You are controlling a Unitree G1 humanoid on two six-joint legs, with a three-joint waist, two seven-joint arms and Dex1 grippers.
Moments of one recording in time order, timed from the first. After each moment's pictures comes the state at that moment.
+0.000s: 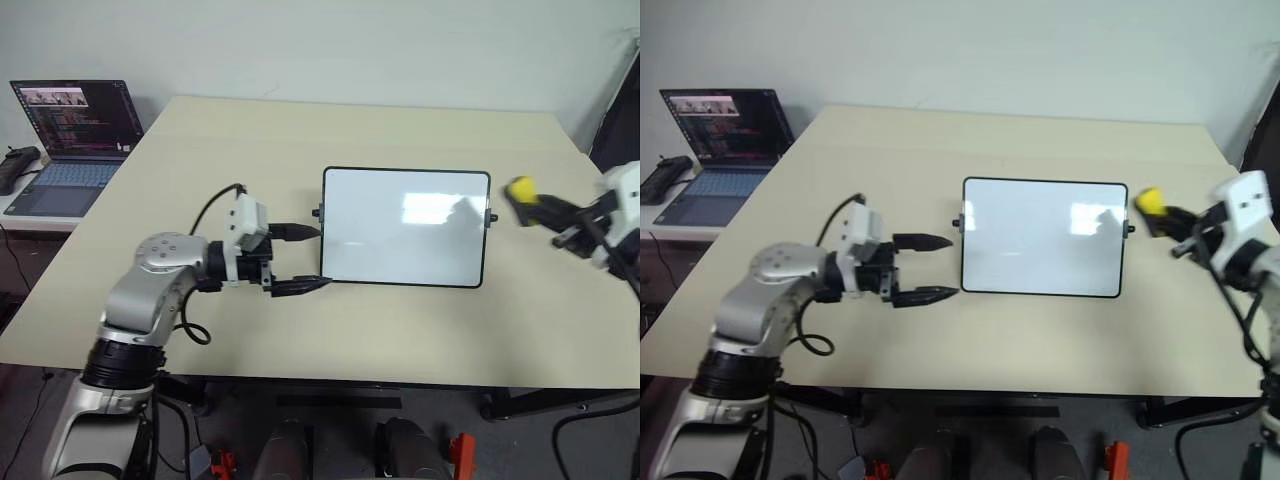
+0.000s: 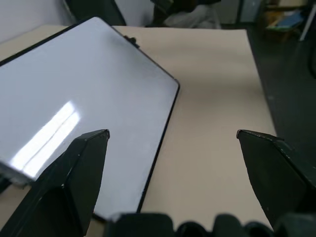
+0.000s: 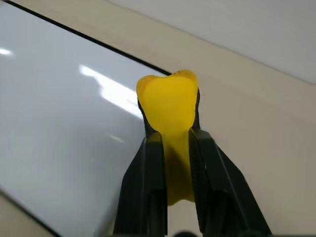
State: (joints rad) left arm -0.51 0.61 -0.08 -0.09 -0.46 0.37 -1.18; right arm -0.33 -0.83 -0.42 -0.05 0.28 0.70 0.66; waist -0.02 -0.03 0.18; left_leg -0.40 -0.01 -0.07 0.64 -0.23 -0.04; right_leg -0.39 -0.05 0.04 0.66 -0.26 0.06
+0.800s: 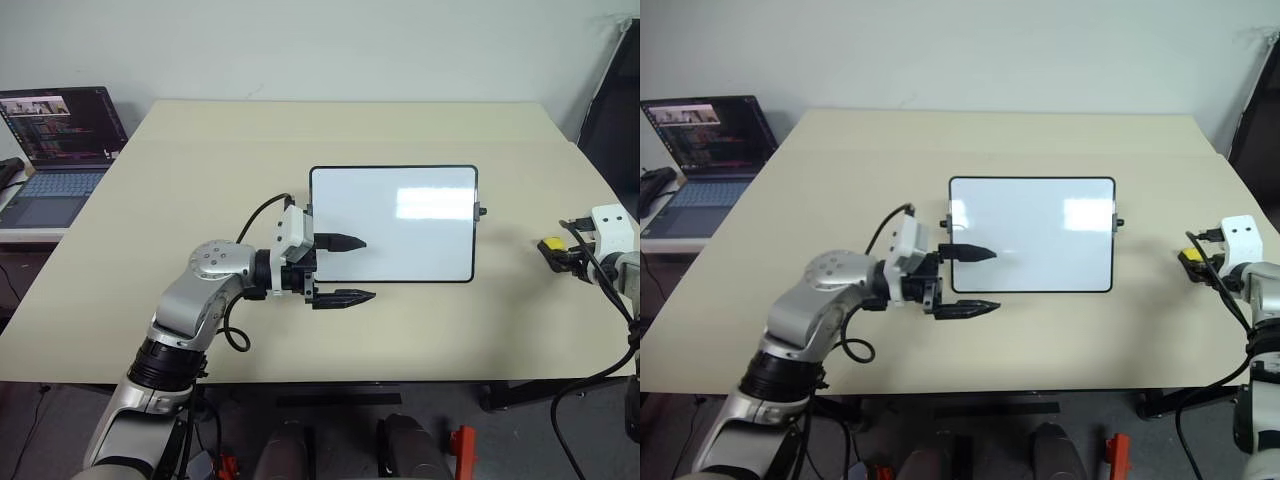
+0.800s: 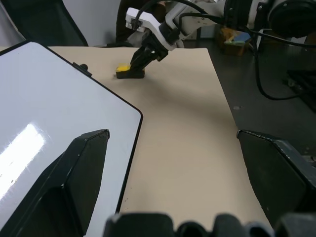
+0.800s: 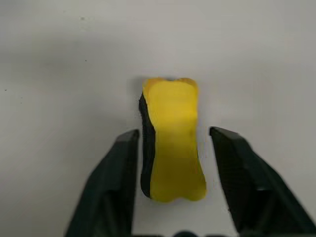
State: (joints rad) left arm -0.52 0.52 -0.17 -0.15 -0.45 0.39 -1.14; right arm -0.69 -0.84 -0.16 0.78 0.09 0.55 0.59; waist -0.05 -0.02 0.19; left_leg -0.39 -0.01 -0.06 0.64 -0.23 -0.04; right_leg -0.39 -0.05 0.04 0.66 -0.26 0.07
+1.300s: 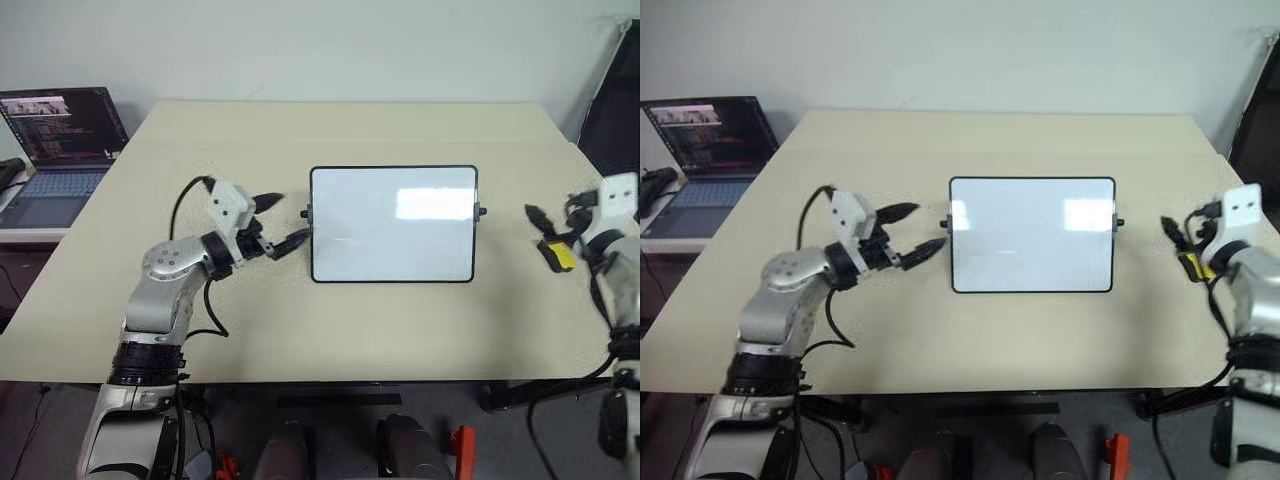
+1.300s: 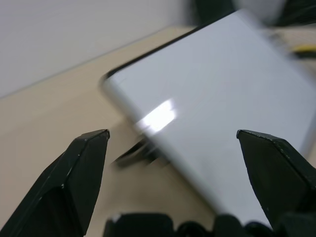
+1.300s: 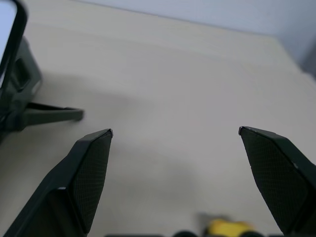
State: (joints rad) left arm -0.50 0.48 0.07 0.24 -0.24 0.11 -0.72; right arm -0.51 -0.59 -0.32 0.51 0.22 0.19 0.52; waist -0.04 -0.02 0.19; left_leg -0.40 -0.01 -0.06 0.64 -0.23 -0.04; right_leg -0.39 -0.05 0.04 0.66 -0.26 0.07
